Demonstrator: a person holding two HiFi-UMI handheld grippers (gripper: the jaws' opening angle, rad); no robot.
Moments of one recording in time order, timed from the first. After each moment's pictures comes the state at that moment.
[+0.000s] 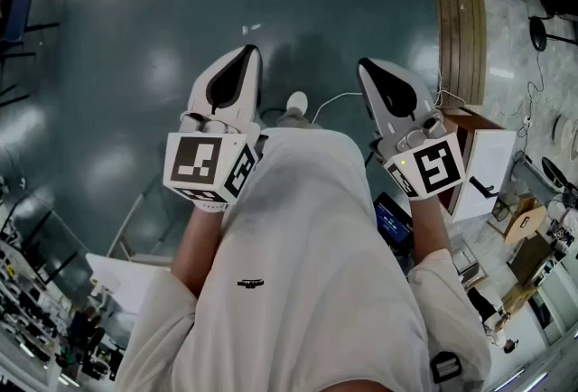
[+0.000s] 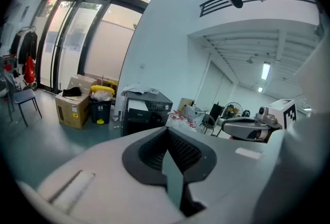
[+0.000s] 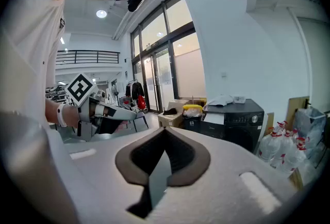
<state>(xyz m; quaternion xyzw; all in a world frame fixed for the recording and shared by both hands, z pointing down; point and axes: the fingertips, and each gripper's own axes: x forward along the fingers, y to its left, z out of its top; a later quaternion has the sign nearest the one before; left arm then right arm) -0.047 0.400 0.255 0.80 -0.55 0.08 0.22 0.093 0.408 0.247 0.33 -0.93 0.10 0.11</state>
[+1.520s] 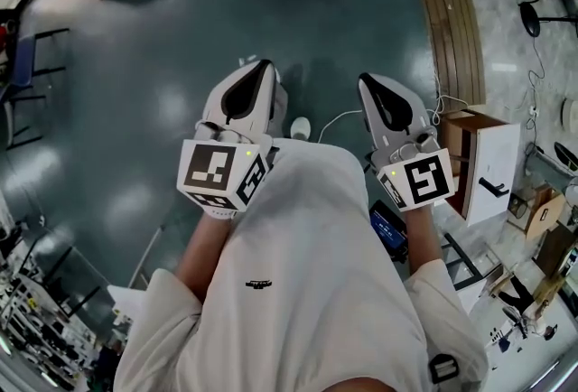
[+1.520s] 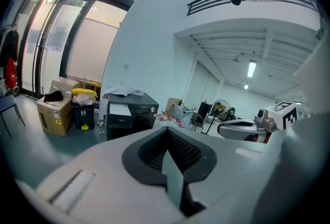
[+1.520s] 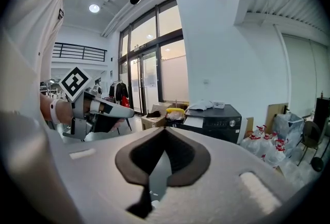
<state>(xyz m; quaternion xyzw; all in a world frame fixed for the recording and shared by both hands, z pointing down) 0.020 0.368 0.239 0.85 -0.49 0.07 0.21 0.148 0.393 0.237 0.42 -0.90 0.08 0.12</state>
